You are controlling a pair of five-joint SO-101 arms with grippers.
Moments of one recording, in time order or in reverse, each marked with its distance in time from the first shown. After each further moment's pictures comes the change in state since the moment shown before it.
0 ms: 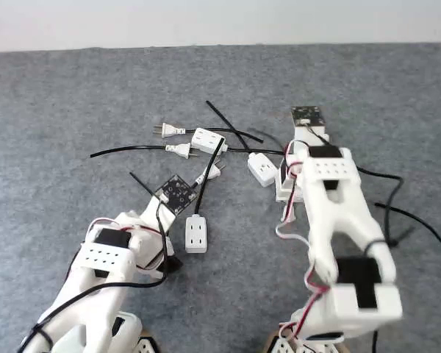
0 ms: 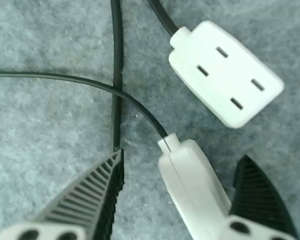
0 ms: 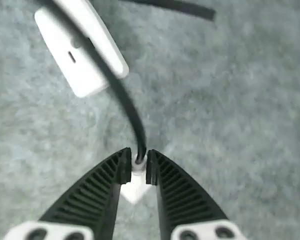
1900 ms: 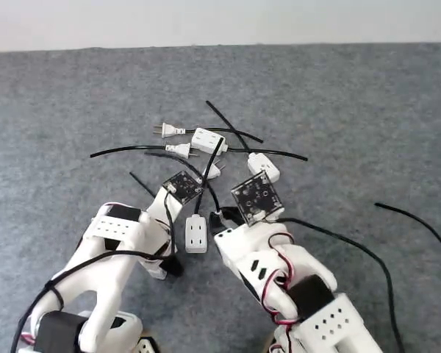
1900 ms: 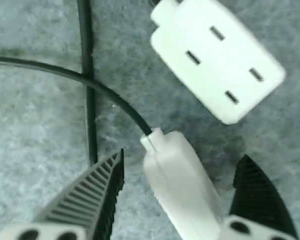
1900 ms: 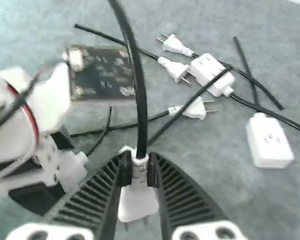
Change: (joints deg) left arm 1.4 16.4 -11.5 7.3 1.1; right arm -33.4 -77.5 51.6 -19.5 -3.7
